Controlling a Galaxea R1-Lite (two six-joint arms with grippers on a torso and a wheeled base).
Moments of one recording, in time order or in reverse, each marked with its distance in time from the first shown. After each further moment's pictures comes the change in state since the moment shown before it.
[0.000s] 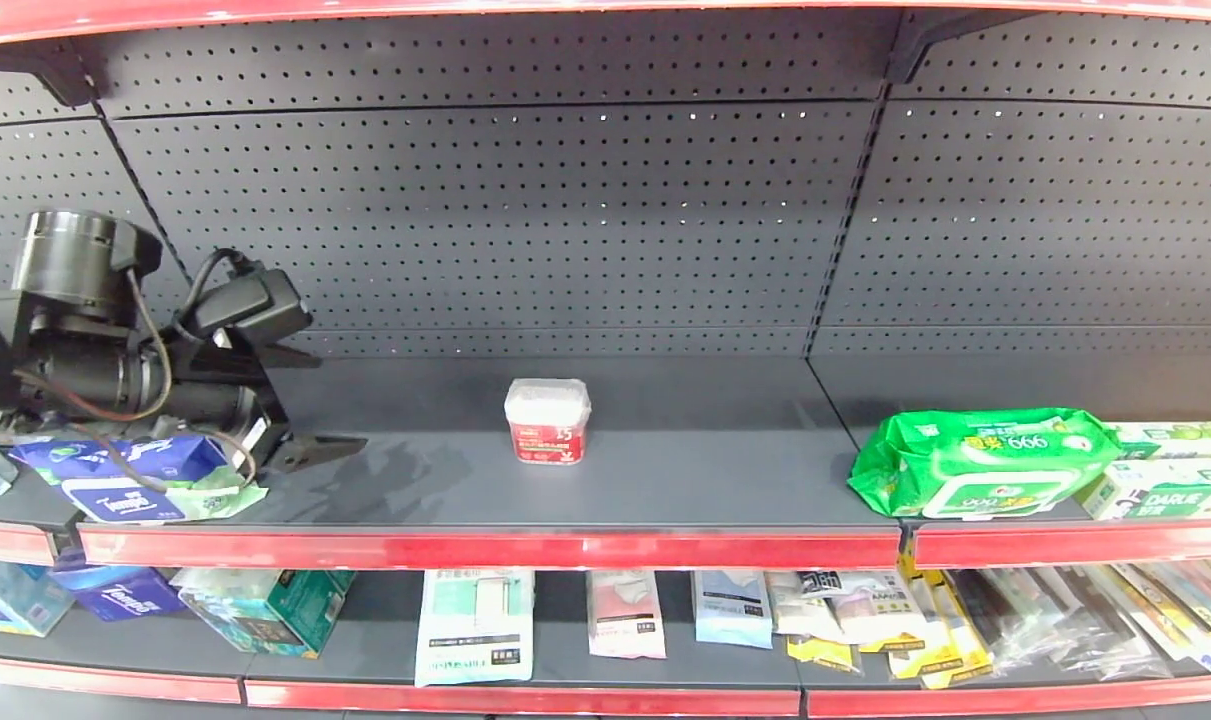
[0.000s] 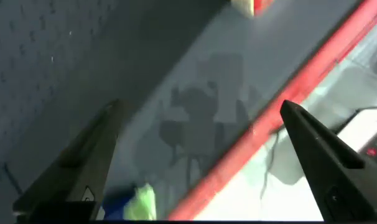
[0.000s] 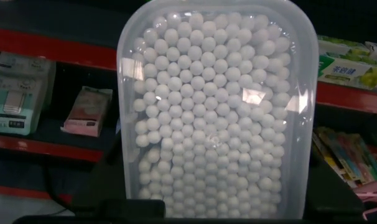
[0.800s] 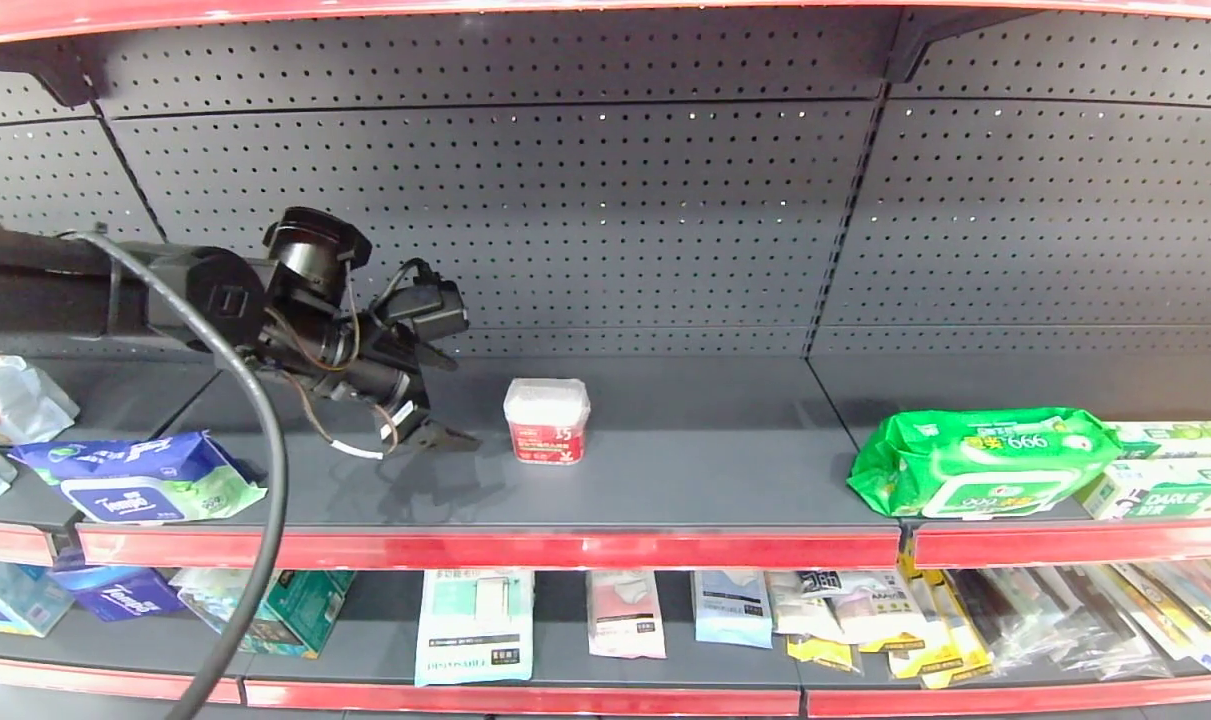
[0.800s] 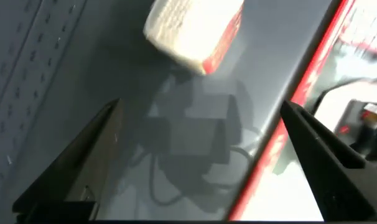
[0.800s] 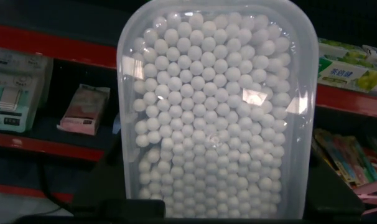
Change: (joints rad) left arm -0.201 0.319 -0.386 0.221 -0.010 0.077; right arm 0.001 0.000 0.000 0.000 0.000 -0.022
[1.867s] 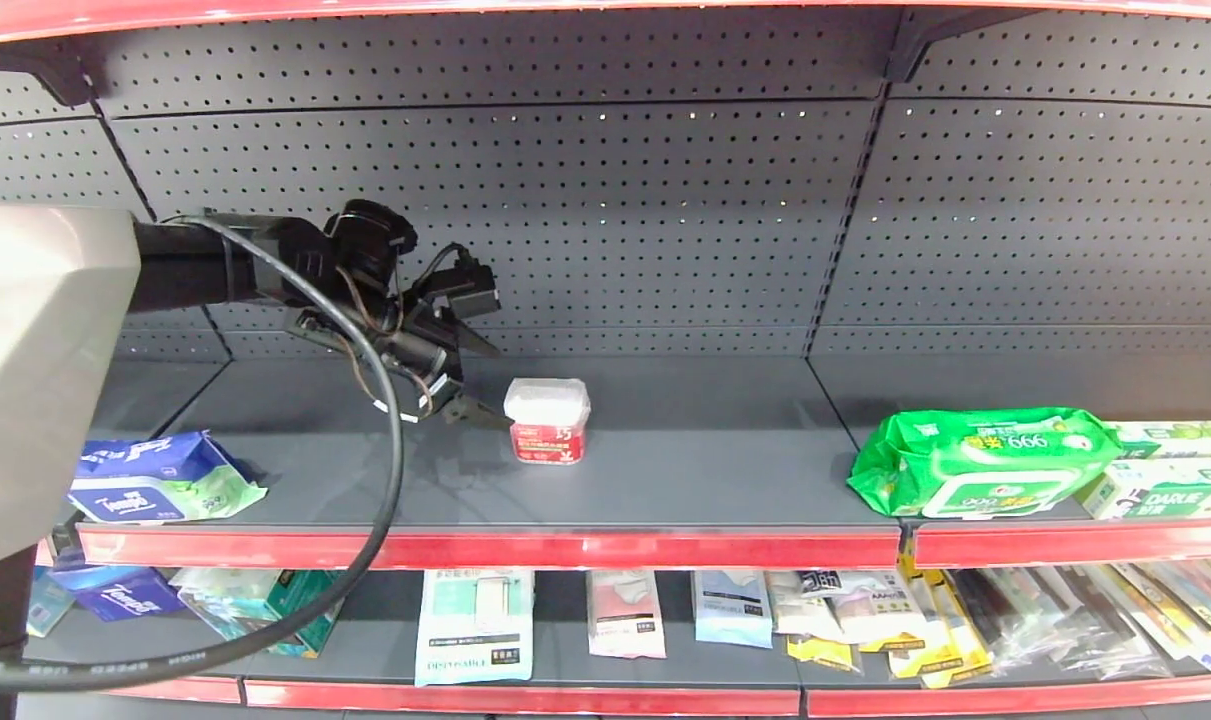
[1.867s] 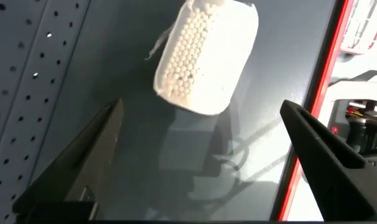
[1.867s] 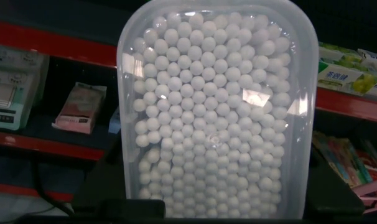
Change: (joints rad) left arm -0.006 0.232 -0.419 0.265 -0.133 0.079; right arm -0.001 0.000 -0.002 0.000 -0.003 -0.024
